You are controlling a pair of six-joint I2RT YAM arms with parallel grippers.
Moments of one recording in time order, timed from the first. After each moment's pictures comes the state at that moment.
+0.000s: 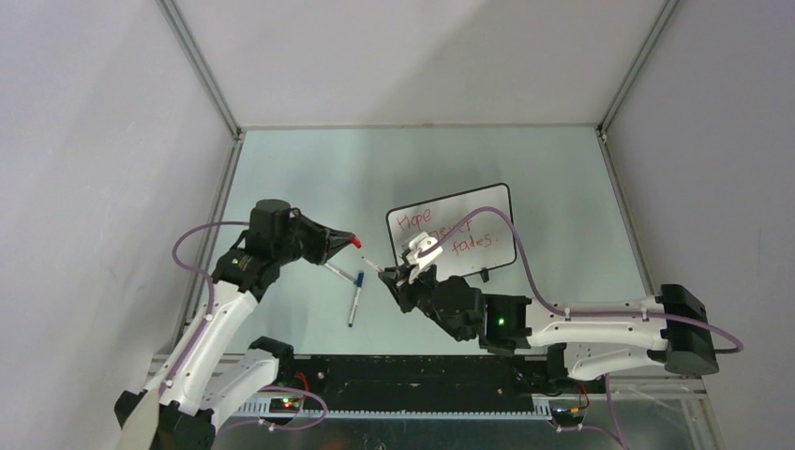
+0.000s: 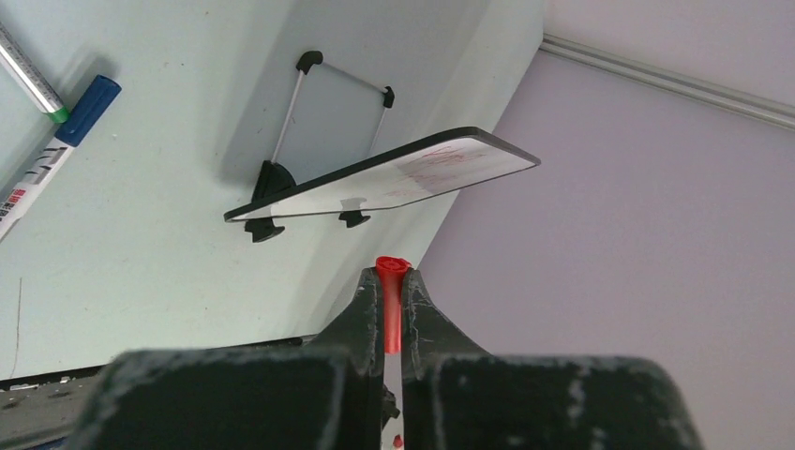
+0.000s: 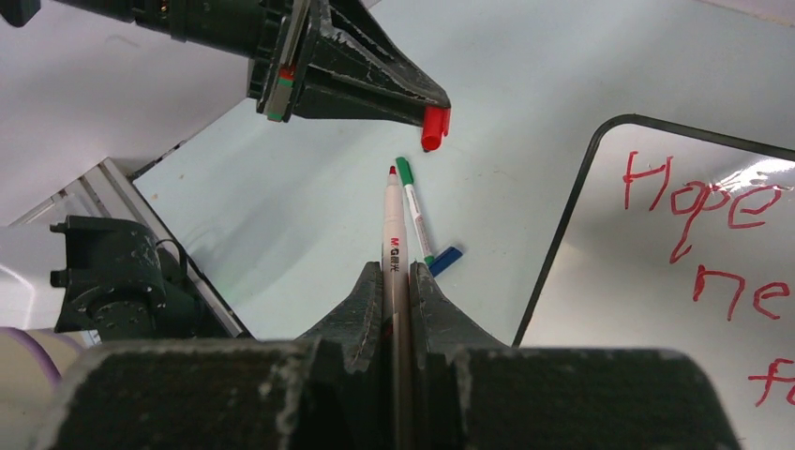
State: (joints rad) left arm -0.30 0.87 0.81 -0.59 0.27 -1.40; right arm 1.43 1.19 0.84 0.21 0.63 0.25
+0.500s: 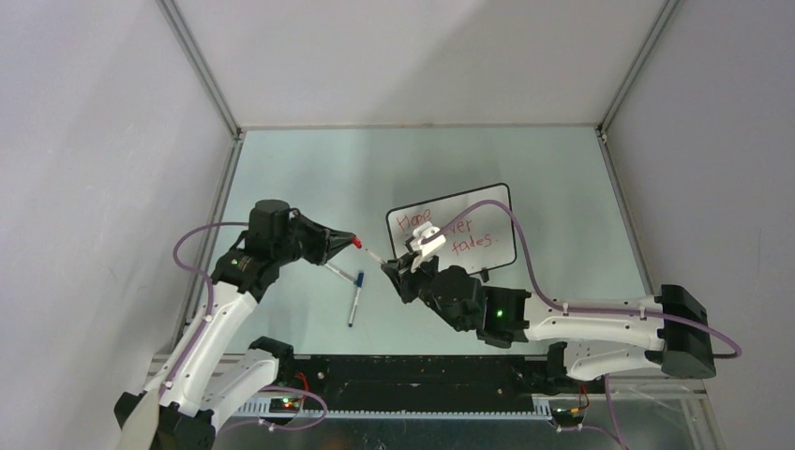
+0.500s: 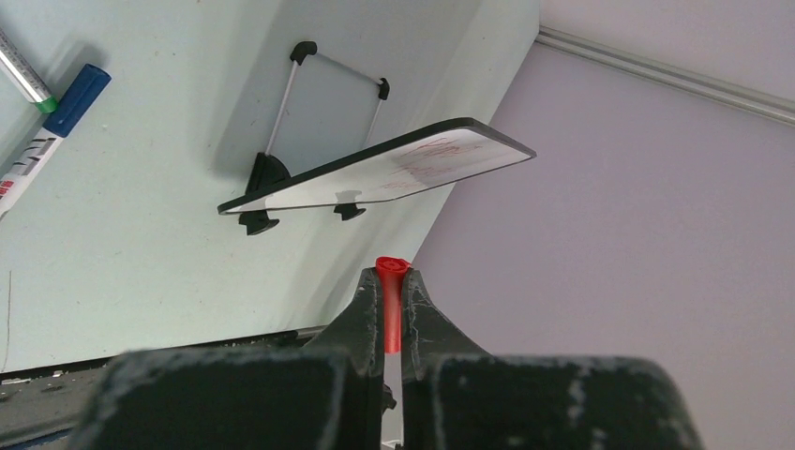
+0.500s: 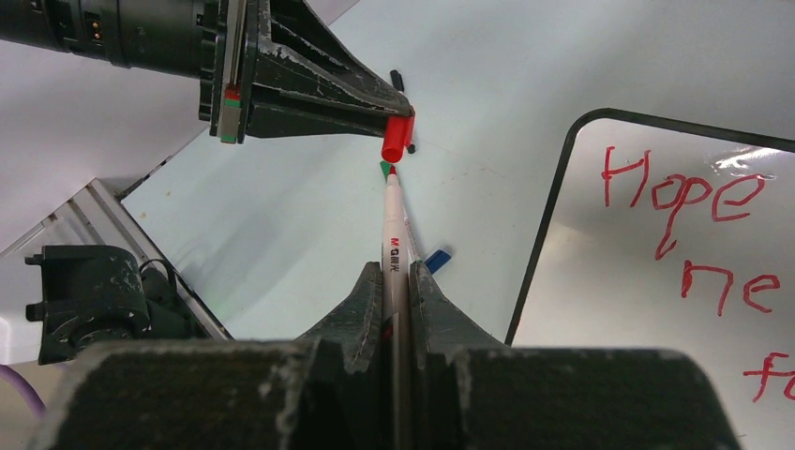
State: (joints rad) left arm -0.29 0.86 0.81 -0.59 0.29 -1.41; right arm 1.37 1.20 0.85 0.19 0.60 0.31
